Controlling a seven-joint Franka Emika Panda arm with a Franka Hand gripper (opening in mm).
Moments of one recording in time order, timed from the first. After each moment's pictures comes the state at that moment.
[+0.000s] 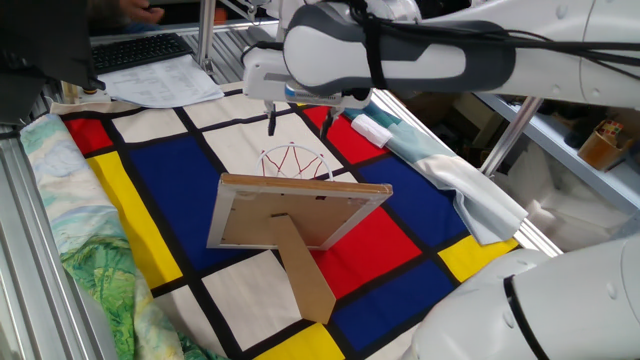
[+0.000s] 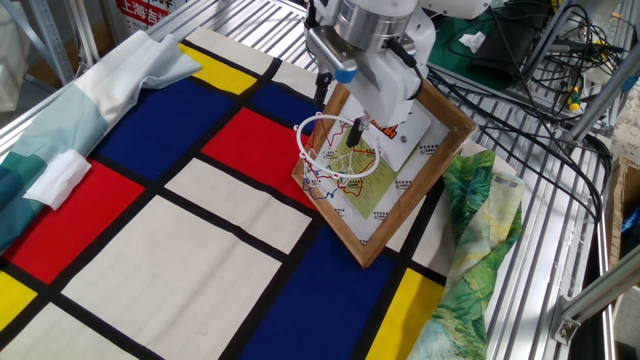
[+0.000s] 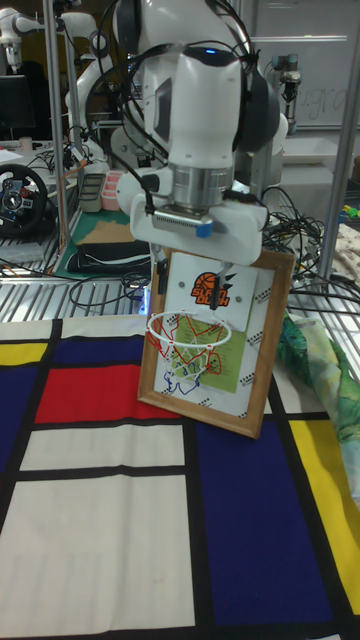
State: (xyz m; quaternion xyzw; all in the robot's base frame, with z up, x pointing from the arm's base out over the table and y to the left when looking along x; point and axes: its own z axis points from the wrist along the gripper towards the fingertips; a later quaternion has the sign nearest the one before) arm 0.424 0.031 0.346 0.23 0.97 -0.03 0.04
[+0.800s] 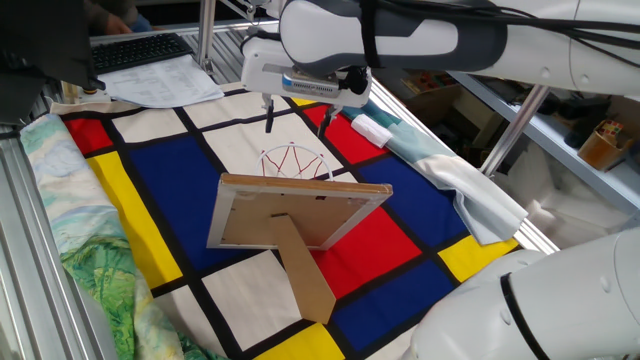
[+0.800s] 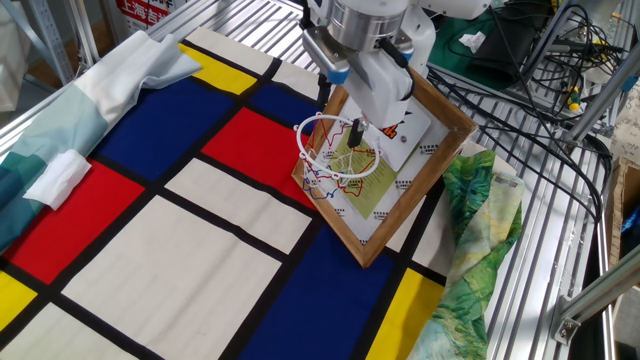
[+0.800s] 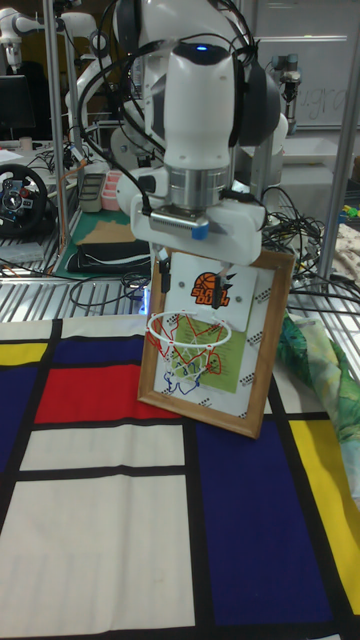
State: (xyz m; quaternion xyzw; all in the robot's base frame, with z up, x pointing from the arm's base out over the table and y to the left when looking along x) arm 0.427 0.033 0.348 0.26 0.97 -0.01 0.01
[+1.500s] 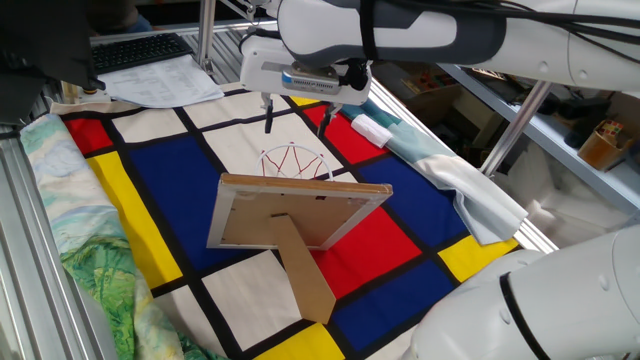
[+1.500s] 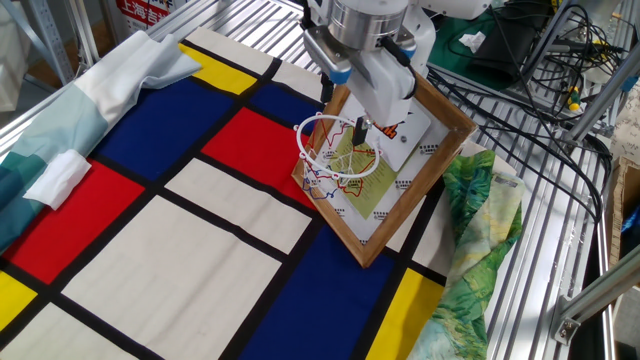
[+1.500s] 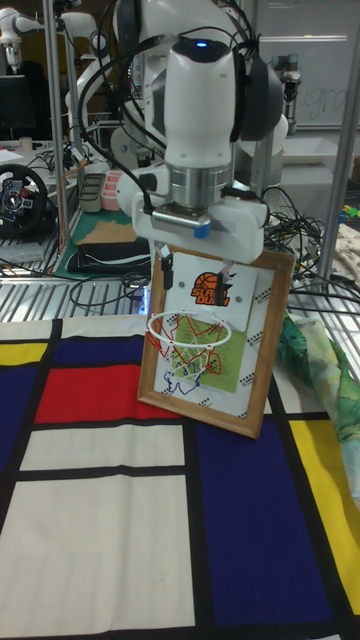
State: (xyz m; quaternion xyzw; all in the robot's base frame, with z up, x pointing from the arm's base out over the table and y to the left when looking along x) arm 0.424 0.037 0.353 0.26 0.97 -0.01 -0.01
